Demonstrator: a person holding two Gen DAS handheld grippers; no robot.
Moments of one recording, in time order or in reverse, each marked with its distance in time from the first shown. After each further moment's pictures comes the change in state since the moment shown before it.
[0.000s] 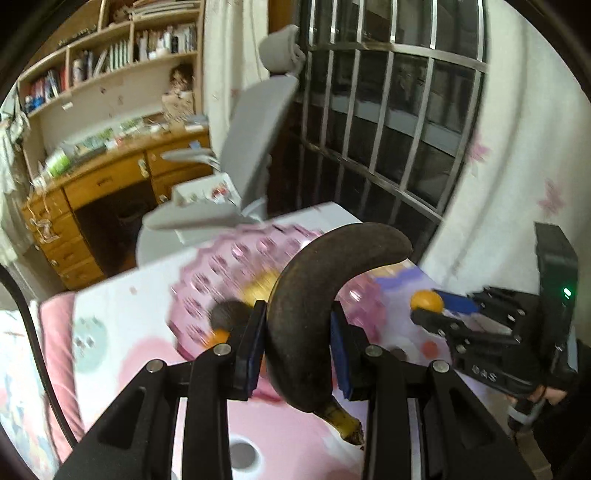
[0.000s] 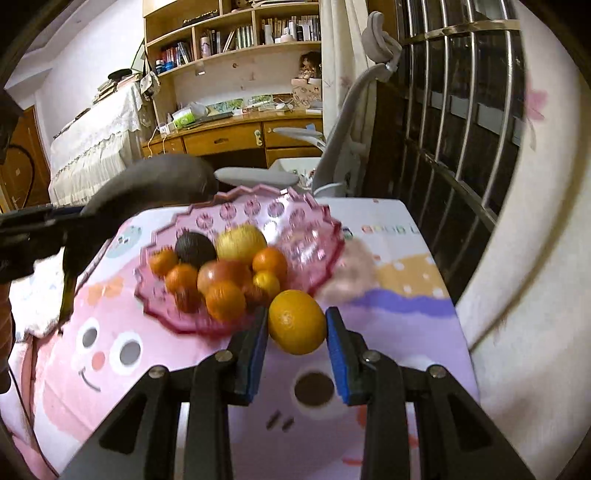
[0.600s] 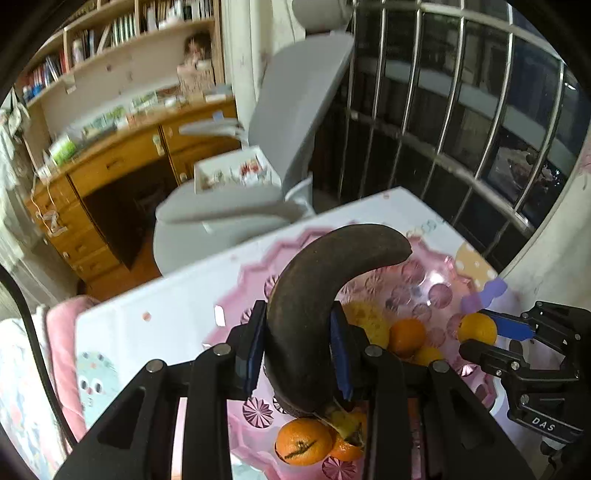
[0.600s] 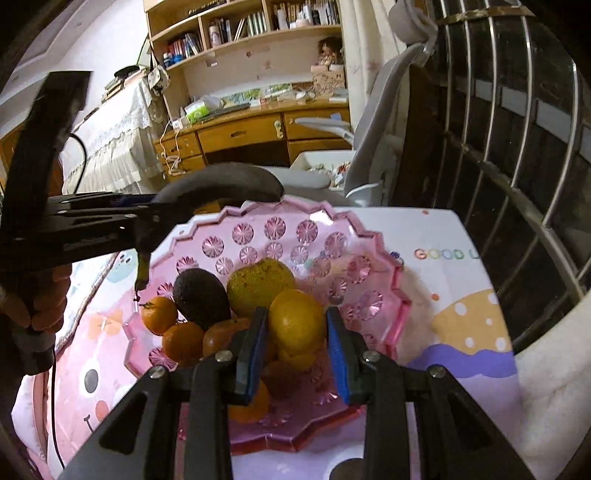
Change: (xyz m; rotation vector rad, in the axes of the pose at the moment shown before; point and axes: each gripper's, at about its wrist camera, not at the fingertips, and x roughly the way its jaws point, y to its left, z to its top) left arm 0.139 0.079 0.041 -0.013 0.141 0.079; right arm 0.091 0.016 0.050 -0.001 0.057 0.100
